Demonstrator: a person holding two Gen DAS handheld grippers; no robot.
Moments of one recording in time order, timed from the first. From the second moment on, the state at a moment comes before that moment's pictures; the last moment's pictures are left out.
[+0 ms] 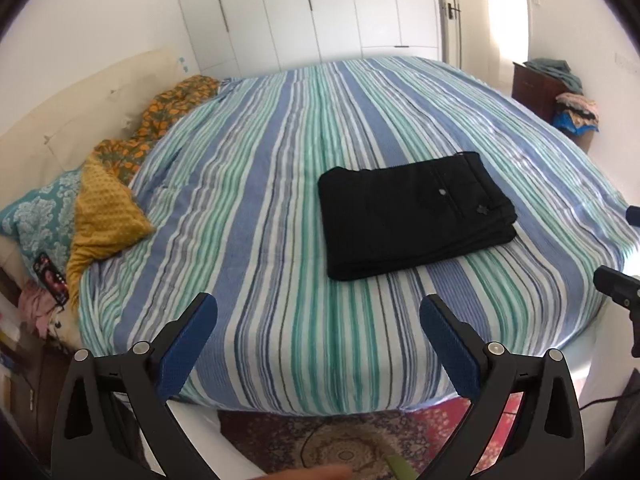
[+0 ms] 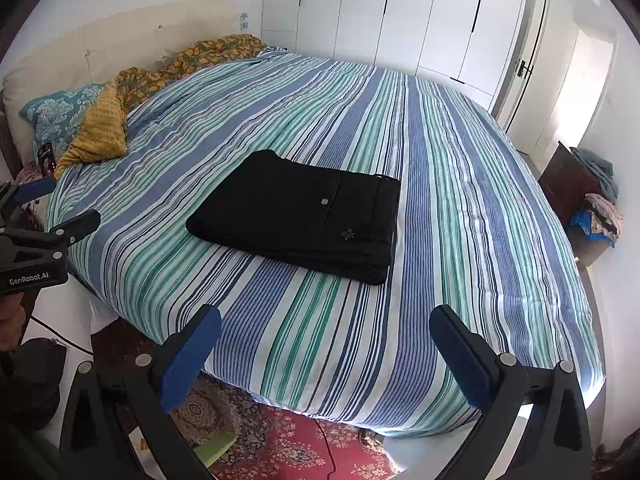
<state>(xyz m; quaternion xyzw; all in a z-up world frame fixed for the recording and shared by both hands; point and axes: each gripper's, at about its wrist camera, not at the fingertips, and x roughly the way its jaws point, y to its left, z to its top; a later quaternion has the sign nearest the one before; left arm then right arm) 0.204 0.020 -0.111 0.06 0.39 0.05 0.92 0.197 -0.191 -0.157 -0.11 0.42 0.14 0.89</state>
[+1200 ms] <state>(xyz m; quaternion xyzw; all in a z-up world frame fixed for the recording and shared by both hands) 0.205 0.023 -0.097 0.03 0.42 0.05 0.91 0.188 -0.191 -0.148 -0.10 0.41 0.09 0.90</state>
